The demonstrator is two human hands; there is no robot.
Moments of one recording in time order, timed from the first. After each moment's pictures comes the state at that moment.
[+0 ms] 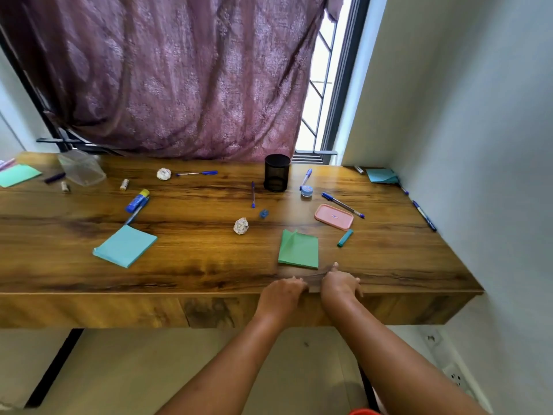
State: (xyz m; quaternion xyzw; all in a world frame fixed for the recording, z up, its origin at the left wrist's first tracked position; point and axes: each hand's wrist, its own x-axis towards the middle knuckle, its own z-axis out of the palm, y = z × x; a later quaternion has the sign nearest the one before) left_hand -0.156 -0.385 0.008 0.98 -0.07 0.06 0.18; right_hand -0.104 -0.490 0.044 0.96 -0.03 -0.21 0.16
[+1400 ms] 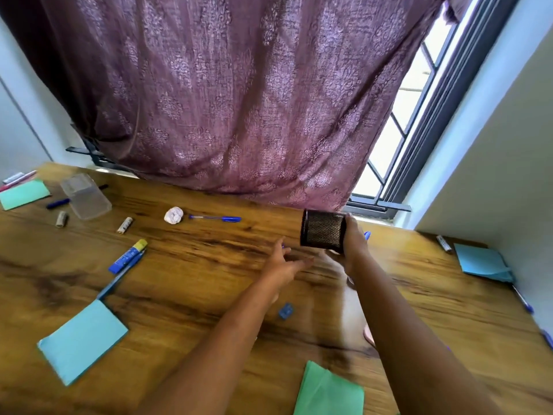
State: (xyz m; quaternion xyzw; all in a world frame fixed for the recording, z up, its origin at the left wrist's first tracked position) left_hand 0.131 -0.251 0.051 0.67 0.26 0.02 0.69; right_hand 0.232 -0.363 0.090 0.67 -0.12 -0.19 -0.71
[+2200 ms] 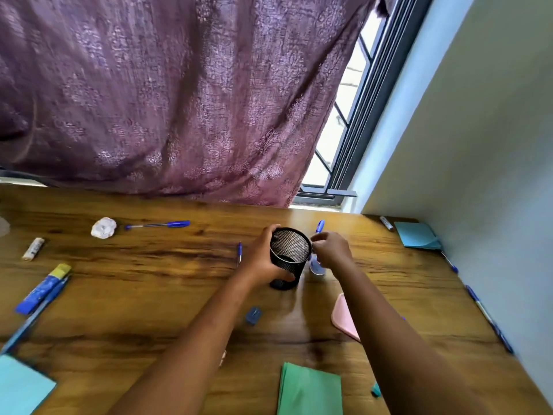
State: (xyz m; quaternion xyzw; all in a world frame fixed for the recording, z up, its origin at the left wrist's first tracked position) left_hand 0.171 -0.251 0.039 0.87 0.03 0.03 0.50; right_hand 0.247 -0.411 0.058 0.92 -0.03 -0.09 -0.38
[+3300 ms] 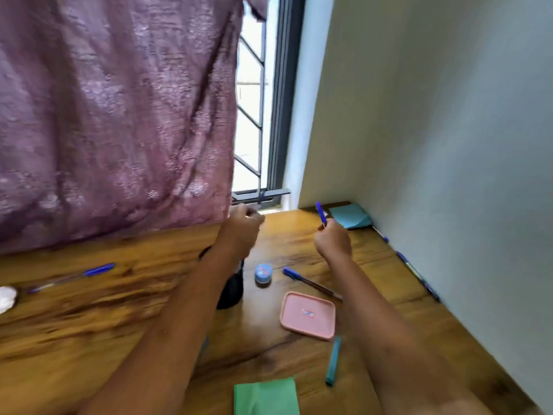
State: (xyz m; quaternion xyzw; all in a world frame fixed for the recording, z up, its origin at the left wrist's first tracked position) left_hand 0.197 -0.336 0.153 0.80 0.08 0.00 0.60; right_hand 0.262 -0.524 0.079 0.93 -0.17 0.07 -0.32
